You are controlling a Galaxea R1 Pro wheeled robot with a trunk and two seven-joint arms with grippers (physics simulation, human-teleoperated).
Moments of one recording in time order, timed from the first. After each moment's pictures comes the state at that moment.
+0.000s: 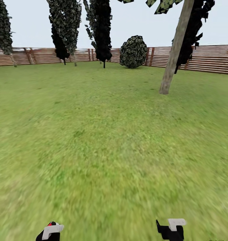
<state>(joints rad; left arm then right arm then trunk) -0.23 0.09 0.16 -0.42 -0.04 -0.39 -0.05 -0.35 -0.07 -0.09 -0.26 0.08 -0.43 0.00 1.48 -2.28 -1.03</state>
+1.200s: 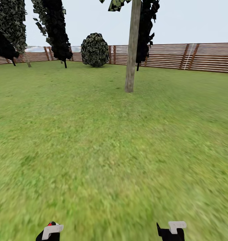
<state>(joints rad) -0.23 0.09 0.16 -0.42 -0.04 -0.39 -0.05 -0.35 -0.07 -0.09 -0.23 0.08 -0.43 0.00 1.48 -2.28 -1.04</state>
